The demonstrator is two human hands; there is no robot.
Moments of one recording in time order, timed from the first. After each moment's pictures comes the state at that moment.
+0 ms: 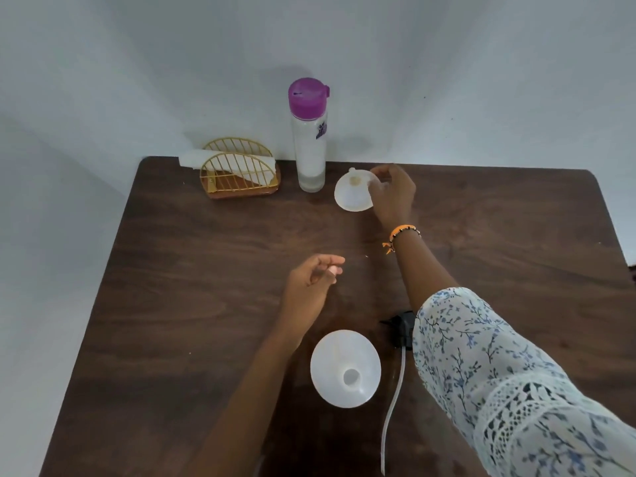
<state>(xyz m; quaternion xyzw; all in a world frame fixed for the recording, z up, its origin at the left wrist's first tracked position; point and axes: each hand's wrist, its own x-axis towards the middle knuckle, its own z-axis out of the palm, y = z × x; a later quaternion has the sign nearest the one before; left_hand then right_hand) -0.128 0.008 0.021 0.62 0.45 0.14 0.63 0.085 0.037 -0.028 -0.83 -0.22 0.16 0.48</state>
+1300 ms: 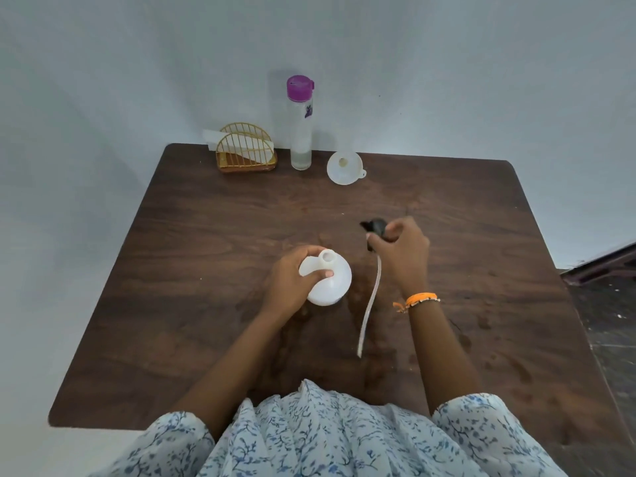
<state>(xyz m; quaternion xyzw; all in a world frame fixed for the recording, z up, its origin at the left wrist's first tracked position) -0.216 -0.088 0.033 0.74 0.38 0.19 0.52 -0.051 -0.177 0.062 -0.87 -0.21 0.13 0.42</state>
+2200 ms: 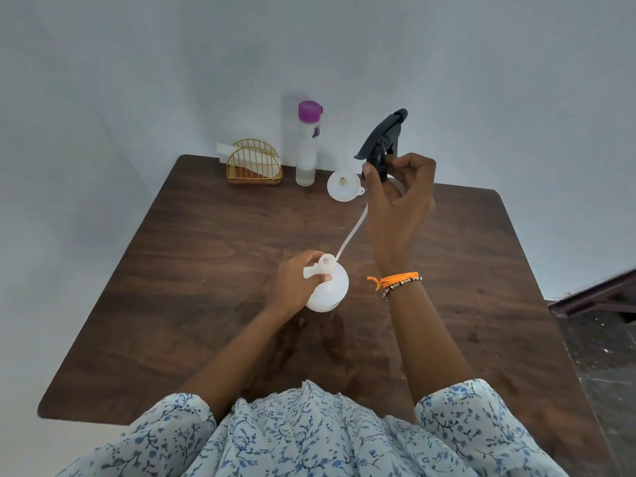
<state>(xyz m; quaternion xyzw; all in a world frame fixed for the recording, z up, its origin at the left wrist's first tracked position) -0.213 -0.090 0.029 0.76 0.38 0.18 0.49 -0.101 -0.147 0.166 -0.64 -0.27 -0.05 0.72</state>
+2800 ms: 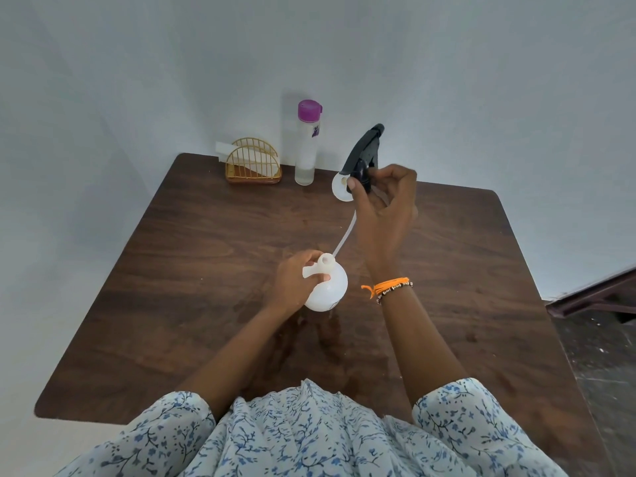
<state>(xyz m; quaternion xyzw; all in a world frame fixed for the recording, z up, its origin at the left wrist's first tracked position) -0.213 -0.092 0.036 0.76 0.37 0.20 0.50 -0.105 -0.142 0.145 -0.64 -0.28 0.00 0.72</state>
